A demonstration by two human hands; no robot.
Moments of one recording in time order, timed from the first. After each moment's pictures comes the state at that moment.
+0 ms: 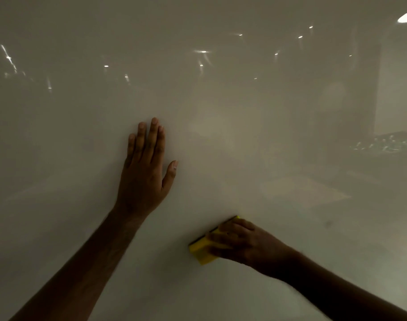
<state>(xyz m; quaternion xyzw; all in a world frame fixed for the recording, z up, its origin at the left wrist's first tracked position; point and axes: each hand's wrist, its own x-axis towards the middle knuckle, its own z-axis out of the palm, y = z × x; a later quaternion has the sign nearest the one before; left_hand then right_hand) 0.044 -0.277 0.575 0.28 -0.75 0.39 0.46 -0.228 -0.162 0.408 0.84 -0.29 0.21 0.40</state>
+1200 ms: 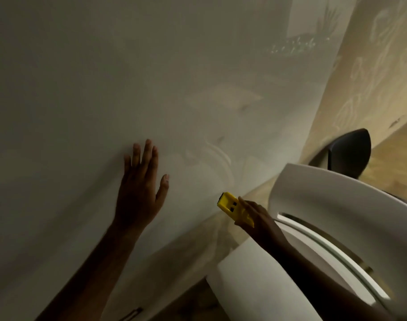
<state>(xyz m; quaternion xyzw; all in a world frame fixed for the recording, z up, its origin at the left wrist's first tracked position) -0.016 -0.188 0.303 0.26 -0.91 0.11 0.31 -0.257 0.050 0.129 0.52 -0.78 0.36 -0.03</state>
